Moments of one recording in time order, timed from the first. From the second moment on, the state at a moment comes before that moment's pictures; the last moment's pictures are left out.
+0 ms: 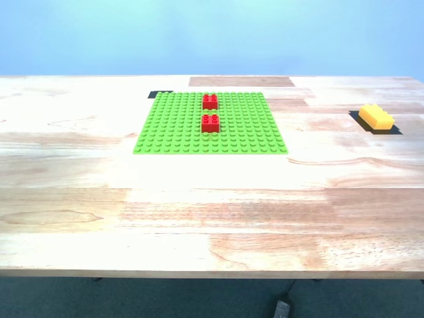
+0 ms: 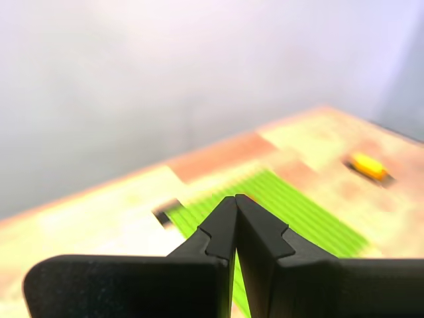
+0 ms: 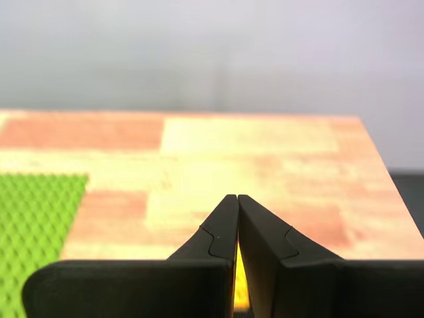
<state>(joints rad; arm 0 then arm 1) 0.00 0.57 0.69 -0.52 0.59 0.21 0.15 0.87 0.71 -0.36 0.12 0.04</state>
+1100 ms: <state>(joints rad) 0.00 0.89 0.95 -0.92 0.60 0.39 0.05 1.72 1.35 -0.98 -0.02 -0.11</state>
